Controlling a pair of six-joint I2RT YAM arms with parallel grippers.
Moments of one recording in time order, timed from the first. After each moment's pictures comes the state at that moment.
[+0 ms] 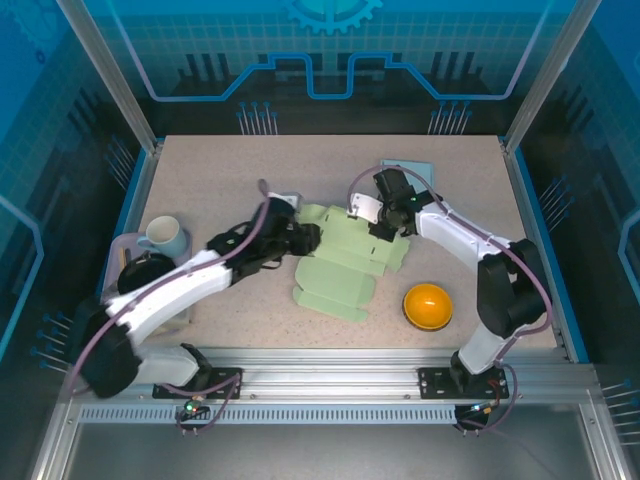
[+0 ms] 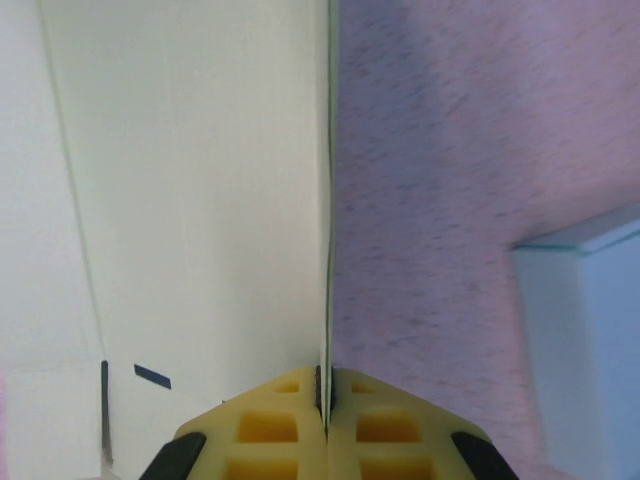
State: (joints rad) left arm -0.63 1.24 0.96 -0.36 -0.10 -0.58; right arm 0.45 1.66 1.21 -0.53 0.03 -0.86
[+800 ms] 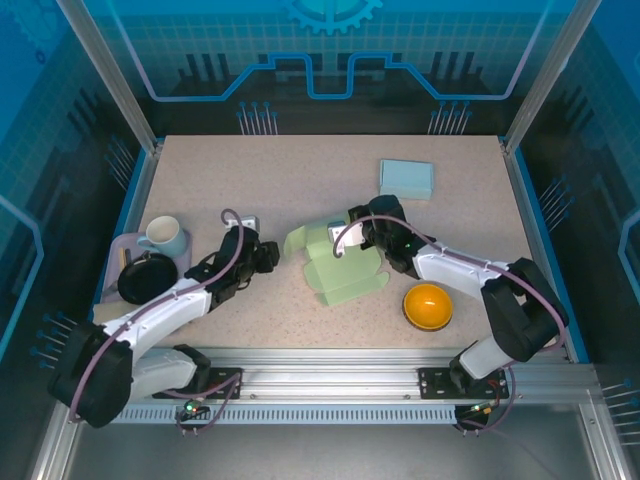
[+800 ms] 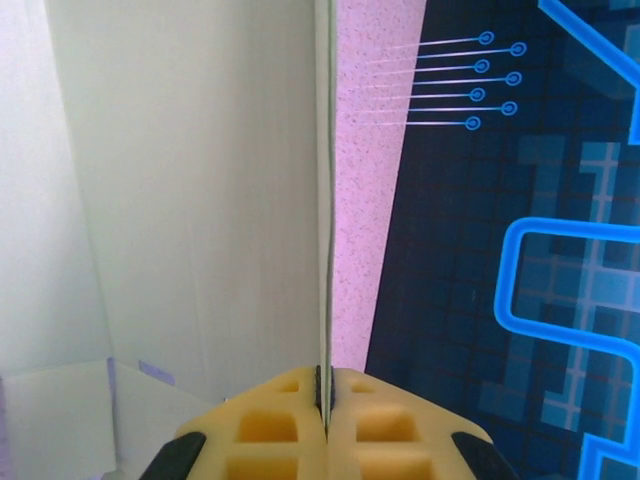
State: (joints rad) left arm -0.47 1.17 0.57 -0.12 -0.17 -0.54; right arm 0.59 1.54 0.83 0.21 0.08 -1.45
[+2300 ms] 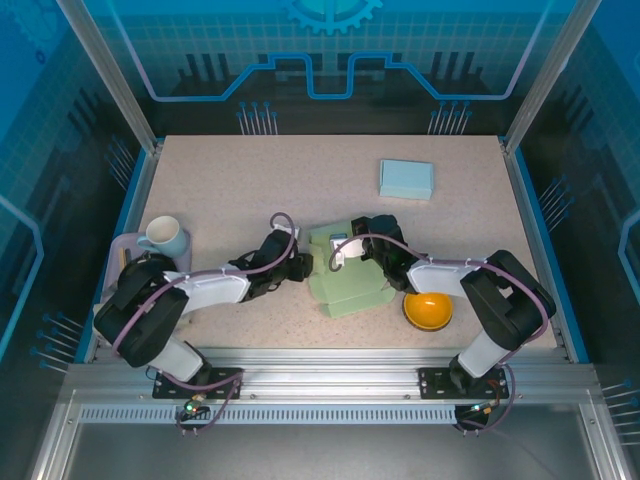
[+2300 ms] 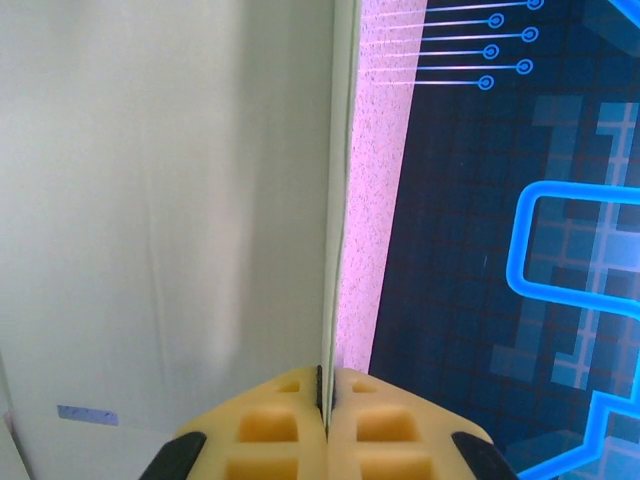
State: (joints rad) left arm -0.62 1.53 0.65 0.09 -0.11 -0.47; right arm 0.61 1.62 0.68 0.50 0.20 -1.45
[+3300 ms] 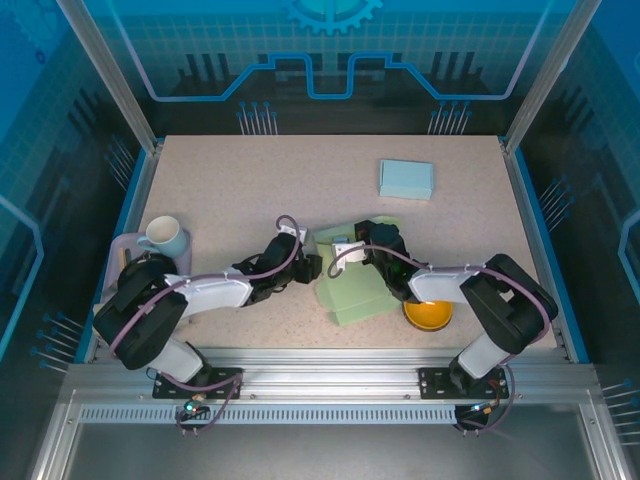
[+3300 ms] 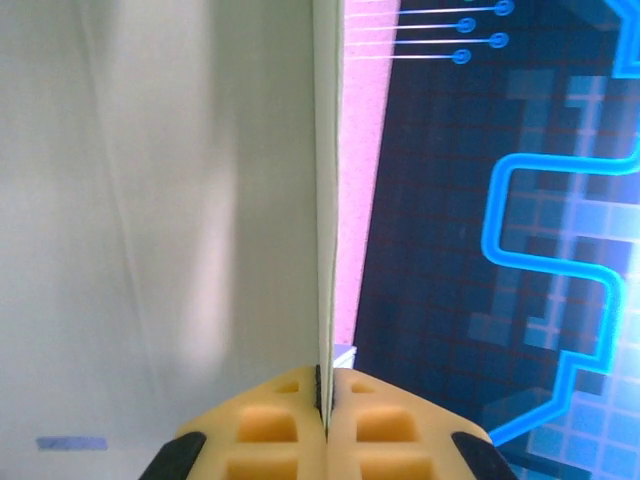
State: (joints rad) left arm -0.68 1.50 0.64 0.14 -0.12 -0.48; right arm 0.65 1.59 0.60 0.63 0.29 -1.44
